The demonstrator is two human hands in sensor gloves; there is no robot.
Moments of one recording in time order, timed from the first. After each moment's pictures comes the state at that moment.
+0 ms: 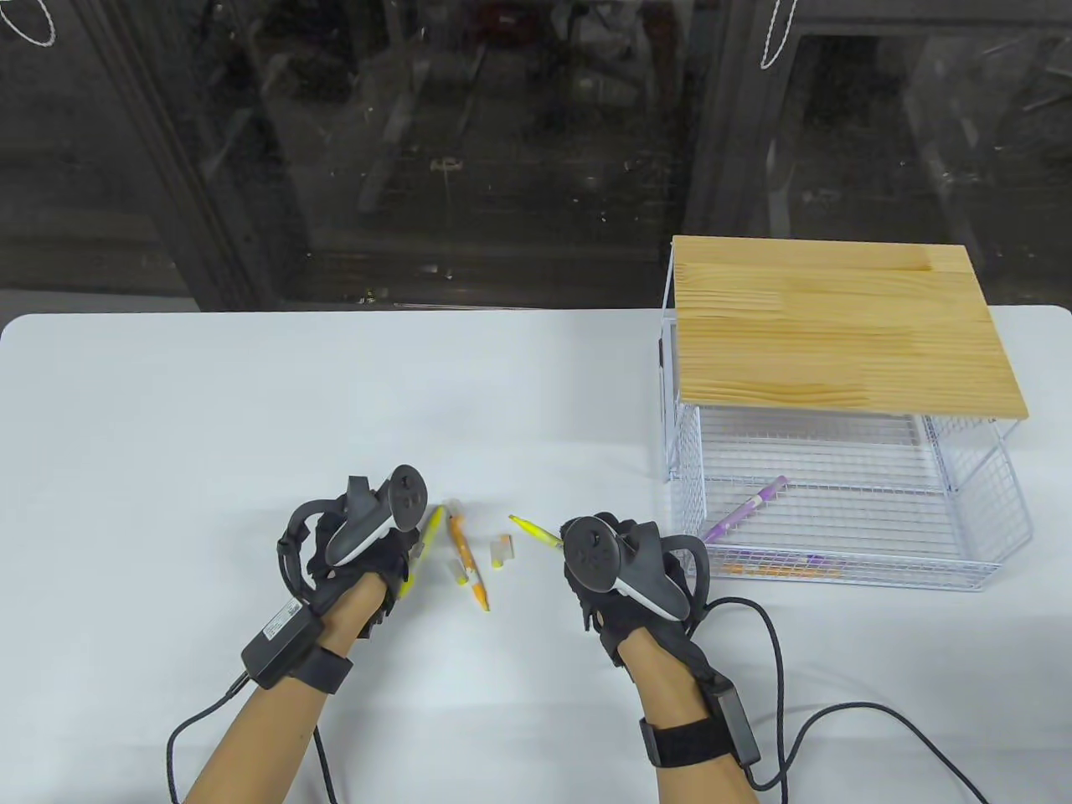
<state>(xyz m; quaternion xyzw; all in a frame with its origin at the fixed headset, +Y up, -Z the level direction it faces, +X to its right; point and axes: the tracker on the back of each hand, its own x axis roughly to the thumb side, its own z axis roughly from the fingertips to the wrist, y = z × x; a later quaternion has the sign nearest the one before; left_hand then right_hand) -0.223 -0.737 -0.411 -0.05 0.01 -0.07 1.00 0.049 -0.699 -0.335 0.09 -0.04 0.99 0.09</state>
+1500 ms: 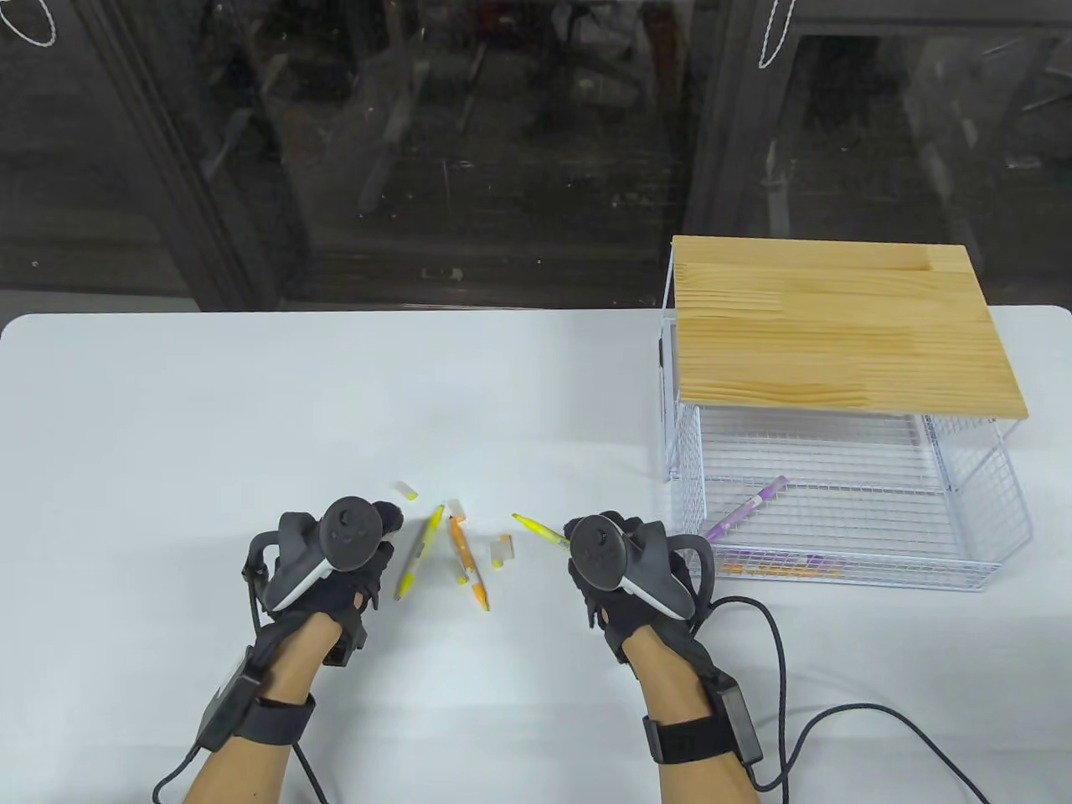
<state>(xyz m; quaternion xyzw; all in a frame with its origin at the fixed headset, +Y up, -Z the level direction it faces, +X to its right) -0.256 -0.704 -0.360 0.02 -0.07 0.09 0.99 0.055 -0.700 -0.336 0.09 -0.05 0.99 0.10</state>
